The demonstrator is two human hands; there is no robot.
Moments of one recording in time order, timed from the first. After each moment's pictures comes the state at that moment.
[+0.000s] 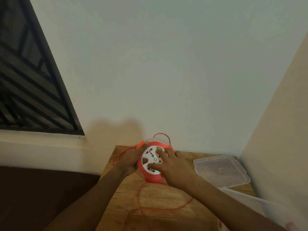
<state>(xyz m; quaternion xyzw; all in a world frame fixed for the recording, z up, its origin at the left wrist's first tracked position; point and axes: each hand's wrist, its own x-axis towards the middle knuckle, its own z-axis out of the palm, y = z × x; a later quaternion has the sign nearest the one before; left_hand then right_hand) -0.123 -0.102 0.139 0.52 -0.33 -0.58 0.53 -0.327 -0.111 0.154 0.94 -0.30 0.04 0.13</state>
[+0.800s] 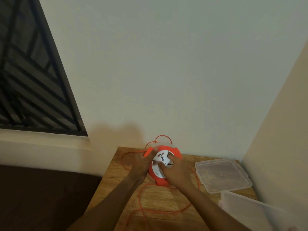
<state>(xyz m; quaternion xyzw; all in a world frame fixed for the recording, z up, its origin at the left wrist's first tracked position) -0.157 -0.095 0.118 0.54 -0.36 -0.48 0.59 -0.307 -0.106 0.129 0.72 -0.59 0.27 -0.27</state>
